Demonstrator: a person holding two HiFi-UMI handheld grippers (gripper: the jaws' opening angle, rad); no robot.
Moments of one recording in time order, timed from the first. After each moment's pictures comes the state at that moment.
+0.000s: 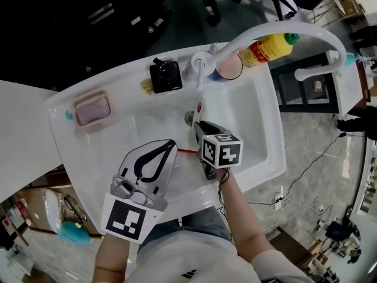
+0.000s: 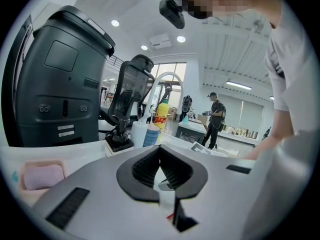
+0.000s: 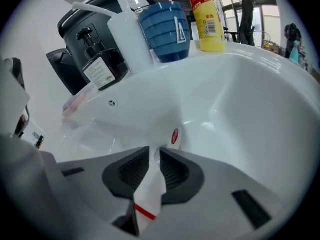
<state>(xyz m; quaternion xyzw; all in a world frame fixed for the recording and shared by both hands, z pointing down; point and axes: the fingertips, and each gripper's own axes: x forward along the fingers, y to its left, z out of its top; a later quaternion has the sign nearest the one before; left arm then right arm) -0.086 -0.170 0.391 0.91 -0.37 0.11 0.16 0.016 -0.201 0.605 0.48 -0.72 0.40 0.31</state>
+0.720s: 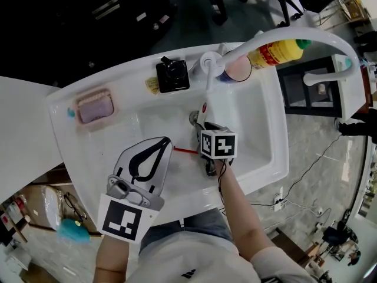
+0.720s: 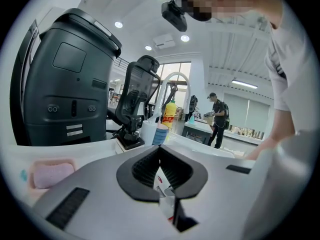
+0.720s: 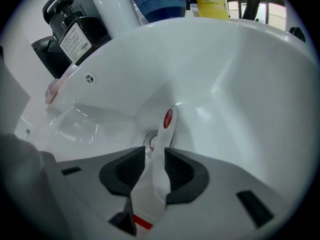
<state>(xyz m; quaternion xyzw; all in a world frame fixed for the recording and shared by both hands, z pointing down) -0.107 -0.178 0.399 0.89 -0.41 0.11 0.17 0.023 -0.194 0.658 0.47 -0.68 0.43 0.37</state>
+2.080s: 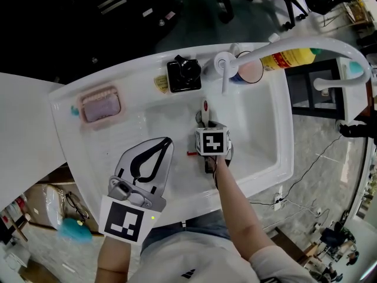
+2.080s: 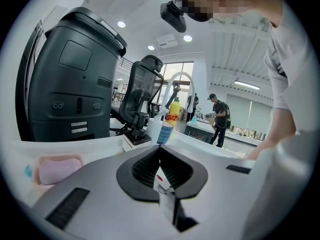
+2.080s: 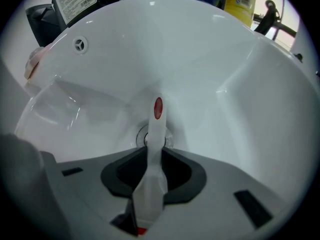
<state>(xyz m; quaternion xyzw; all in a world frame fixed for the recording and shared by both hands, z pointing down) -0.126 -0.179 0.409 0.88 -0.41 0.11 0.18 0.021 -0.198 0.681 0.50 -0.63 0.36 0.47</state>
